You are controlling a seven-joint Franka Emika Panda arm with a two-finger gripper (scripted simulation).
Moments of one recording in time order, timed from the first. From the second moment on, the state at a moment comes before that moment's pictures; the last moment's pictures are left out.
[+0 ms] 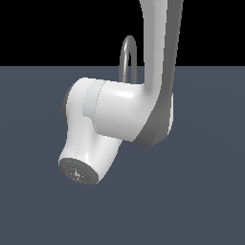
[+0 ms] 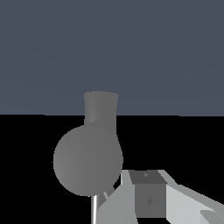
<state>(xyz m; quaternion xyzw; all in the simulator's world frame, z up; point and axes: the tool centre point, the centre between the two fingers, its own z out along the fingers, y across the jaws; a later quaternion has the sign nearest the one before) 0.015 0.006 0.129 0.08 0.72 -0.08 0.69</state>
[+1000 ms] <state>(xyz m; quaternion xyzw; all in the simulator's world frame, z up) 0.005 -0.019 0.152 0.08 0.70 -0.06 0.70</state>
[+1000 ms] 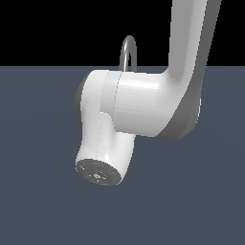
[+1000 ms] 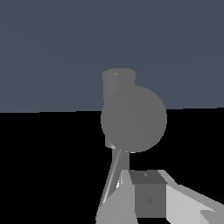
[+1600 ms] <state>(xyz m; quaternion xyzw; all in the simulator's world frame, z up) 0.008 -0.042 0.150 0.09 0.68 -0.07 0.72</state>
